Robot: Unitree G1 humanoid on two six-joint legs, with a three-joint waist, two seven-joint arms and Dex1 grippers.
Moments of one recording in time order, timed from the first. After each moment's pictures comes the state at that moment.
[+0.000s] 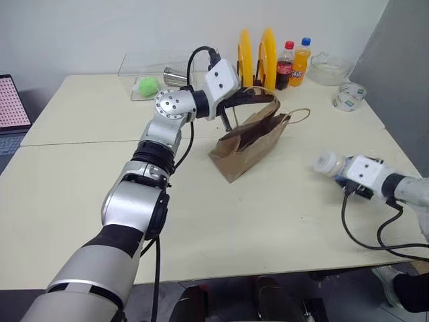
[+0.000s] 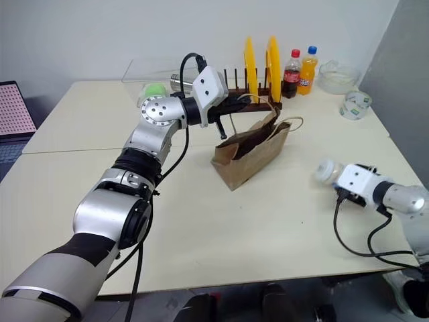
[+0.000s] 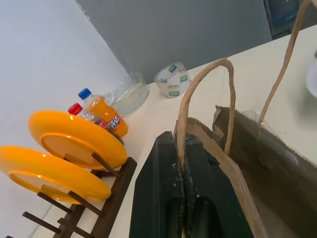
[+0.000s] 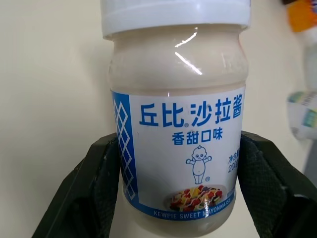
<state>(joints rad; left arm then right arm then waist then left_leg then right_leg) -1.28 0.28 -0.10 1.00 0.02 -0.33 -0.92 -0.24 -0.99 0.03 0.03 -0.16 0.12 0.73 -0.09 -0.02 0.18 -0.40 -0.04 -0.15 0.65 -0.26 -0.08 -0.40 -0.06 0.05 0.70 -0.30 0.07</state>
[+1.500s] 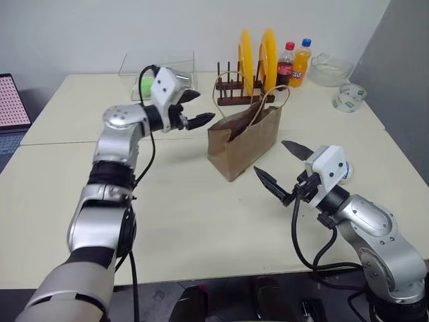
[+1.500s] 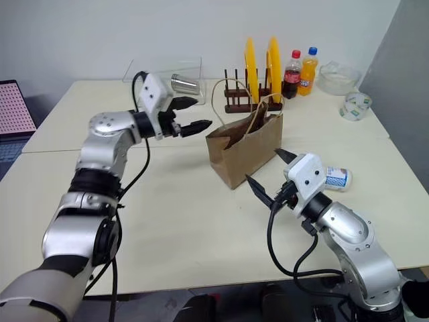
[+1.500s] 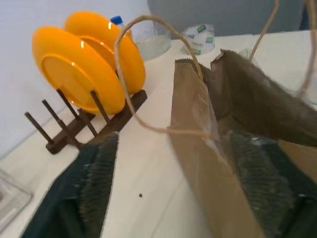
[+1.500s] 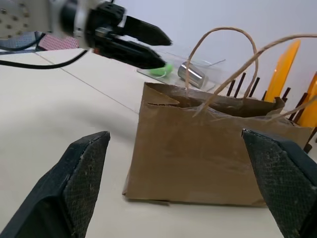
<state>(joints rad) -0.95 0.50 0.05 0.54 -0.19 0.16 -1.00 -0.16 -0.42 0.01 -0.76 0.30 0.59 0.43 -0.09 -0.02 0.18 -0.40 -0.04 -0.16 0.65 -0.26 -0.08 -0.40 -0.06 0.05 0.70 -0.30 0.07</state>
